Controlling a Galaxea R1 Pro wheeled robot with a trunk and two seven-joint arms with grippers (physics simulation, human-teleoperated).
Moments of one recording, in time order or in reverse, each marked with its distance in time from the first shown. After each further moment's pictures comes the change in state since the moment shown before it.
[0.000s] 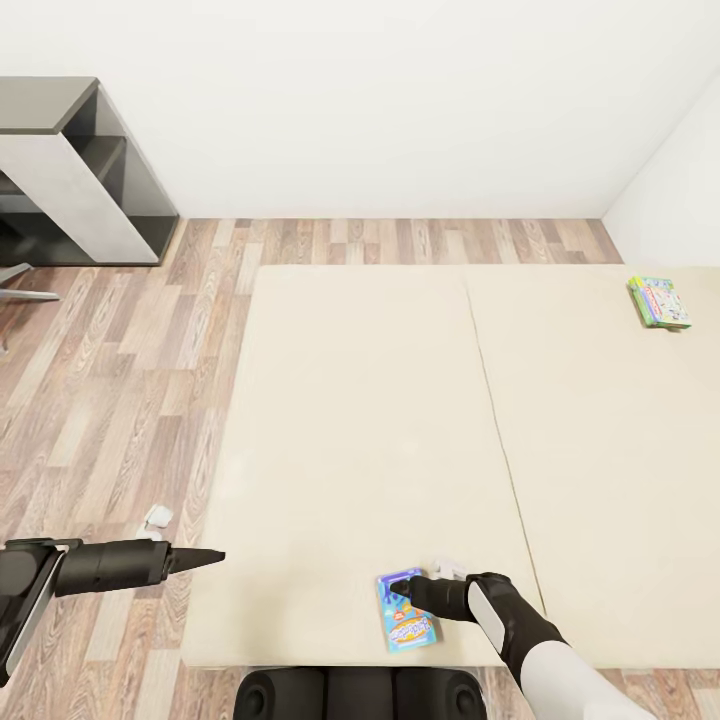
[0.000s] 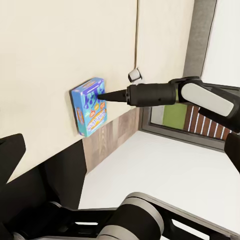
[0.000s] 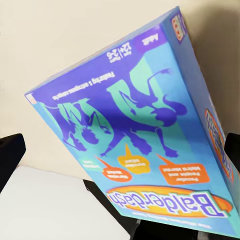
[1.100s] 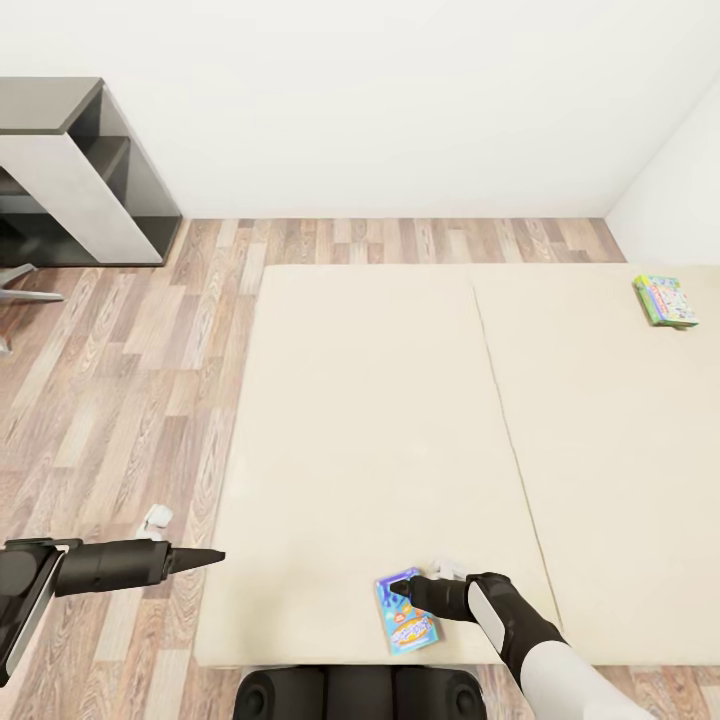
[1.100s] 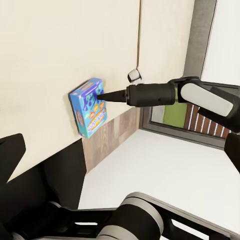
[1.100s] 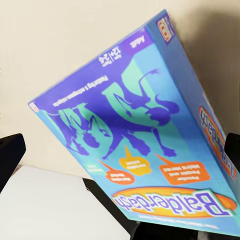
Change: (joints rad) left arm 0.000 0.000 0.000 0.000 0.001 0.000 -0.001; right arm 0.000 0.000 0.000 0.000 0.000 0.000 0.000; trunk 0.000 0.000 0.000
